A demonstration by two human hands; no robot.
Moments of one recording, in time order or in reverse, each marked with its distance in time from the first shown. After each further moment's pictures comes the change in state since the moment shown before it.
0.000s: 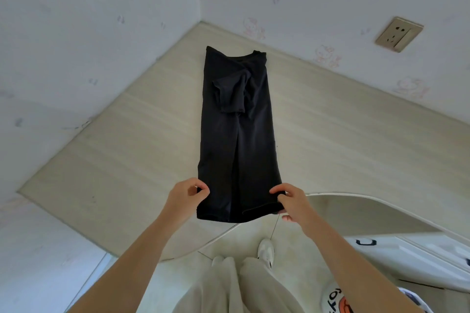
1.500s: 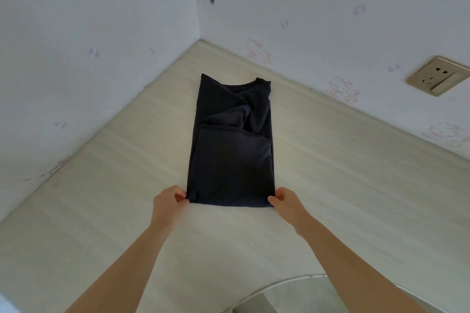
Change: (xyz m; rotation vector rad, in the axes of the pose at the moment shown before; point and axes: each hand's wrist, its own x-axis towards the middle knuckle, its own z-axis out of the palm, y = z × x) left_hand 0.170 0.031 0.002 0.221 0.208 -0.203; right_hand 0.173 -0.093 -0.041 -0.252 -0.044 -0.024
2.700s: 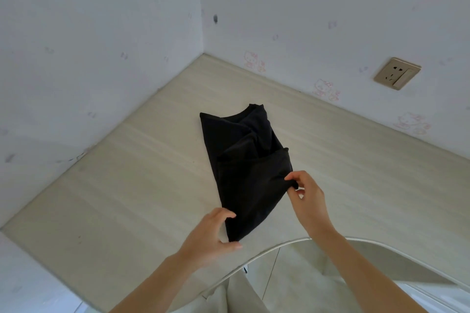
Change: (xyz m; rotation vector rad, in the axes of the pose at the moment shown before) left_hand -0.143 -0.034 0.016 0.119 -0.369 0.598; right_hand -0.135 0.025 0.009 0.170 0.470 -0.591
